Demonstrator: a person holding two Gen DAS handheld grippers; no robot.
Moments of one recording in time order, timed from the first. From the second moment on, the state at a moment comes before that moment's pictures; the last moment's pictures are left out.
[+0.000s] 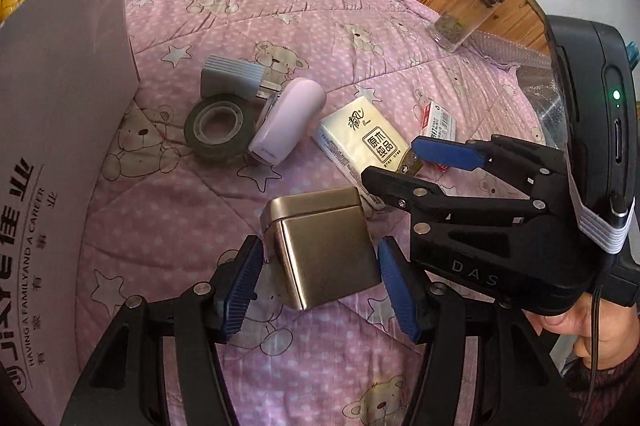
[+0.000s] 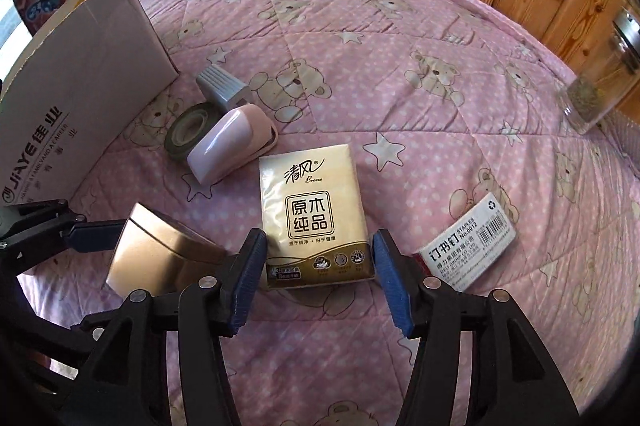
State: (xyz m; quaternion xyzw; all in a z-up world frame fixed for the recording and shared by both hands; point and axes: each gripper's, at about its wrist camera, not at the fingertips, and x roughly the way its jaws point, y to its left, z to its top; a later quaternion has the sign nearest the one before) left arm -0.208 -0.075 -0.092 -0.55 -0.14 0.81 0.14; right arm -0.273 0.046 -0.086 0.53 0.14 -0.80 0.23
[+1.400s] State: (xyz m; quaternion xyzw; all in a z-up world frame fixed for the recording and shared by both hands) left arm -0.134 -0.093 -0.046 -0.51 -0.07 0.84 0.17; right arm -0.175 0.051 -0.046 0.51 -0.03 -0.84 0.17
